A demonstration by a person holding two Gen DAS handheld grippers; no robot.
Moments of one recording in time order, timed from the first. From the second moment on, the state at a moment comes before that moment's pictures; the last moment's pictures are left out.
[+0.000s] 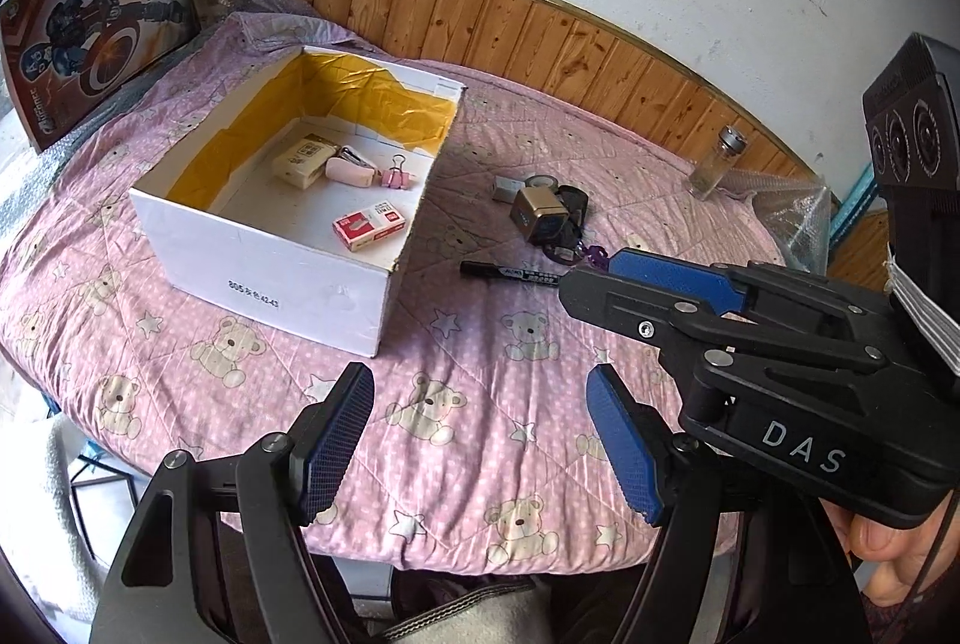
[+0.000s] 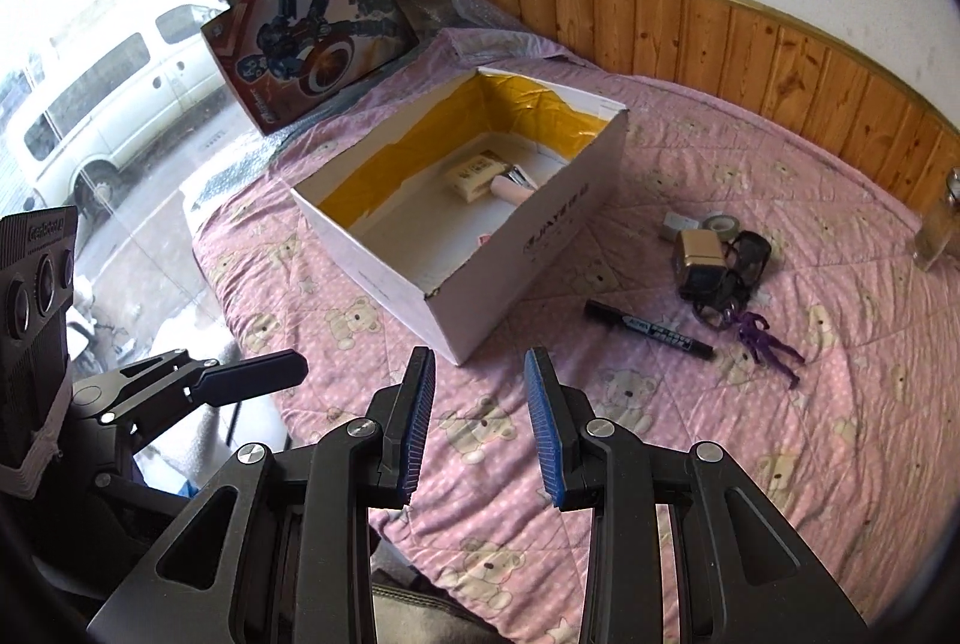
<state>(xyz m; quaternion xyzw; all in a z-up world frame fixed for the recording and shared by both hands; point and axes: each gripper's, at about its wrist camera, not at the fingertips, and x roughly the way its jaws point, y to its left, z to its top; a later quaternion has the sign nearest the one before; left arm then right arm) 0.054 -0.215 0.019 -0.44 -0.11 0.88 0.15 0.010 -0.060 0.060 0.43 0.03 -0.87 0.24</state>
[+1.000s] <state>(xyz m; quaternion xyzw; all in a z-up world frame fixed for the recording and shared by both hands) -0.078 -0.102 -0.083 -0.47 0.02 0.86 0.19 -0.092 0.106 -0.042 0.48 -0.05 -0.87 0.10</state>
